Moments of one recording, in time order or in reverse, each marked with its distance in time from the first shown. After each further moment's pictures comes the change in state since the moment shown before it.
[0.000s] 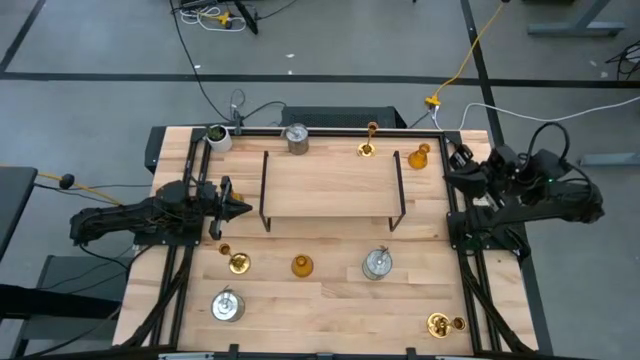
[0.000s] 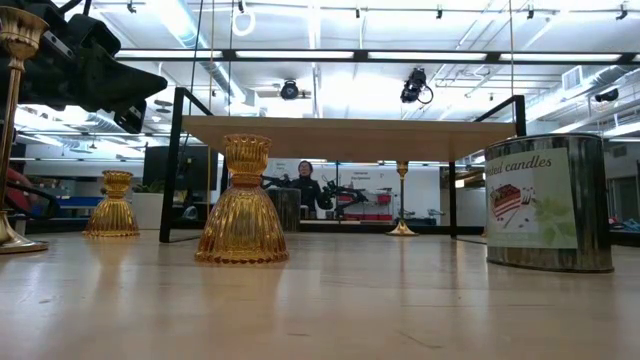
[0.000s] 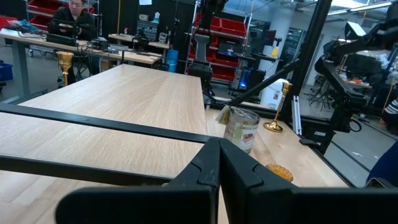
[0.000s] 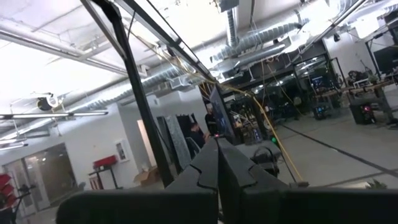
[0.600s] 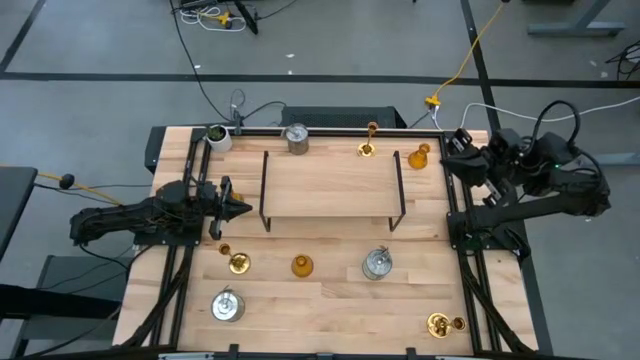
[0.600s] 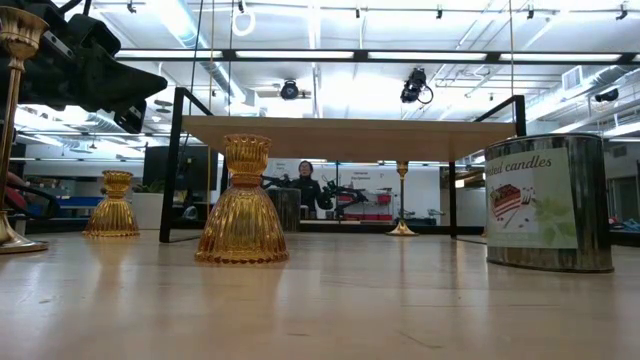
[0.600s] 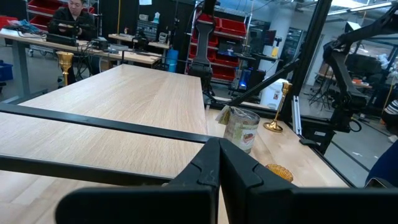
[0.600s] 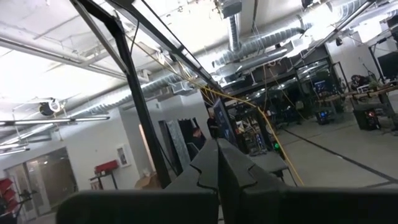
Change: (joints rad) left arm 0.000 0.000 0.000 0.000 0.000 0.000; right arm 0.000 0.238 0.253 0.000 -0.002 0.003
